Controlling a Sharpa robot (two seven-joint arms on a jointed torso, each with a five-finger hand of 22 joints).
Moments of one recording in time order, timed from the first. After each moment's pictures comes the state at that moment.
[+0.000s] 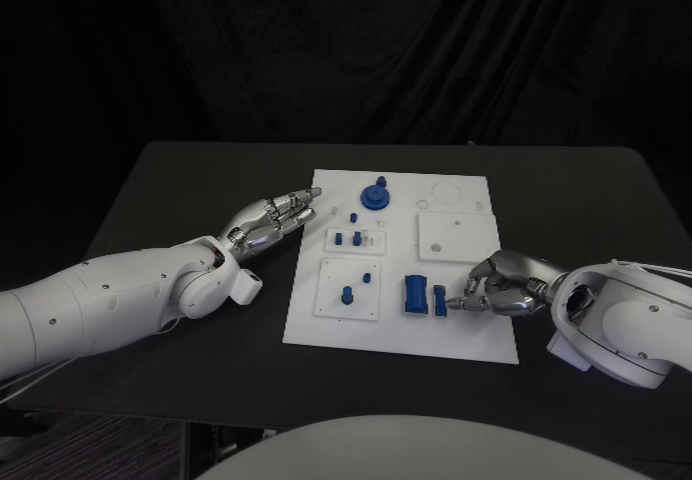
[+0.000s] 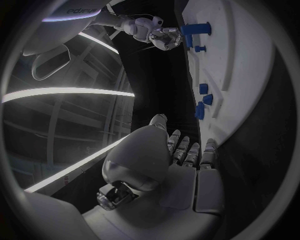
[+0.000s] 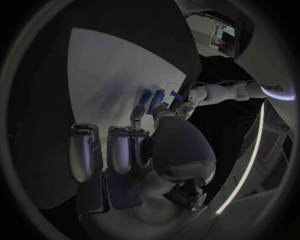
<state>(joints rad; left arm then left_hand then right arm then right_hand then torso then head) 1.10 -0.83 -0.21 1.27 -0.32 0.03 0.68 1.50 0.27 -0.19 0.27 0.54 0.29 0.04 0.06 0.04 0.07 0.10 0.17 0.03 0.00 0.10 0.00 0.00 0.17 0.04 0.20 0.03 0.03 1.23 -1.15 -0.25 1.95 -1.16 -0.24 -0.42 1.13 -0.03 0.00 0.17 0.15 0.88 0.00 0.76 1.08 1.47 -0.06 1.57 1.31 1.47 -0.11 1.55 1.31 0.02 1.47 0.00 1.50 1.31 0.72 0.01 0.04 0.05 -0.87</state>
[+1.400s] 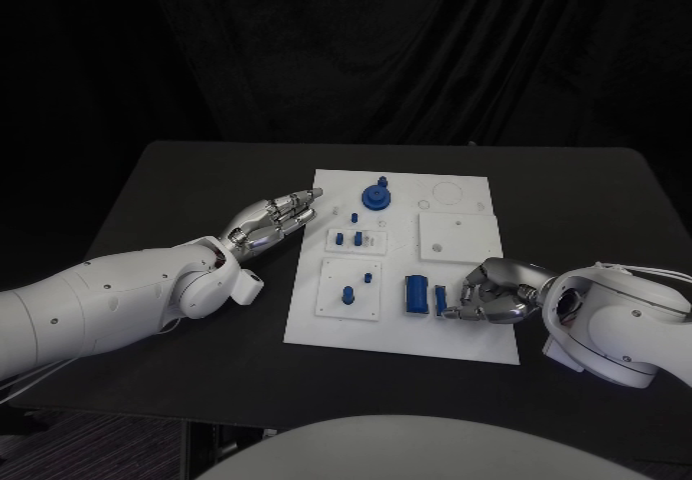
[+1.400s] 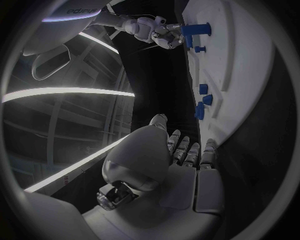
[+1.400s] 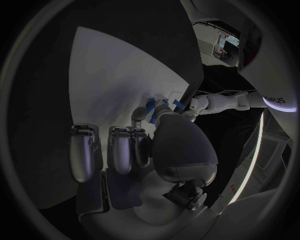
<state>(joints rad) 1.10 -0.82 -0.21 1.27 -0.32 0.03 0.68 1.50 0.27 -0.19 0.26 0.55 0.29 0.04 0.06 0.04 0.07 0.10 0.17 0.03 0.00 0.10 0.00 0.00 0.17 0.04 0.20 0.03 0.03 1.21 -1.11 -0.25 1.92 -1.22 -0.19 -0.42 1.14 -0.06 0.02 0.27 0.15 0.90 -0.01 0.82 1.15 1.47 -0.07 1.57 1.31 1.47 -0.13 1.55 1.31 0.02 1.47 -0.01 1.50 1.31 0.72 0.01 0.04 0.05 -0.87</state>
